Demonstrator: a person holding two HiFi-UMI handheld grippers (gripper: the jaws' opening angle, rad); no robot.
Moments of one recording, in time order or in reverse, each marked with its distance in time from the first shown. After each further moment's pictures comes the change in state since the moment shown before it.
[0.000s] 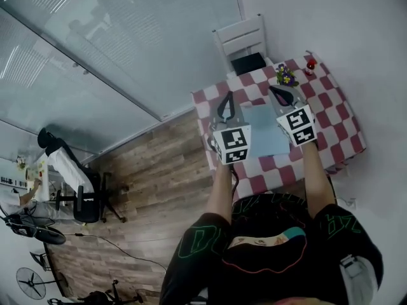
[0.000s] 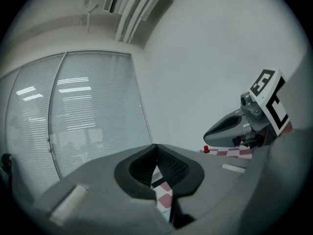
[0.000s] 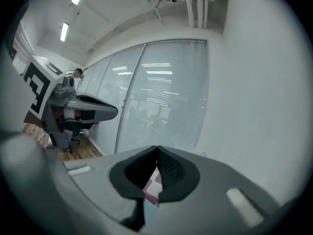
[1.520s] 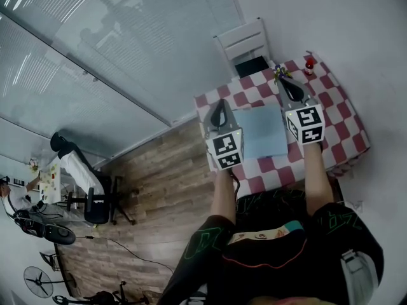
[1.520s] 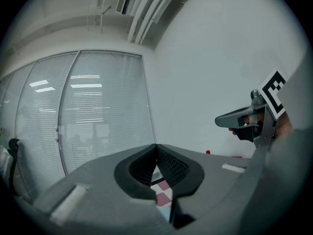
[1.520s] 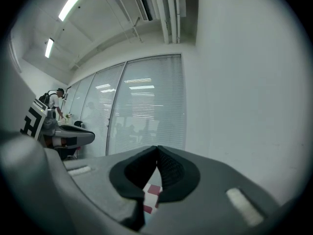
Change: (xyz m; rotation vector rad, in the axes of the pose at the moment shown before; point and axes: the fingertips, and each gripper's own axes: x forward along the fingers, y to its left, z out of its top) left arm -0.016 -0.003 0.000 -0.111 -0.018 0.092; right arm -0.046 -0.060 0.016 0.178 -0.169 -0.140
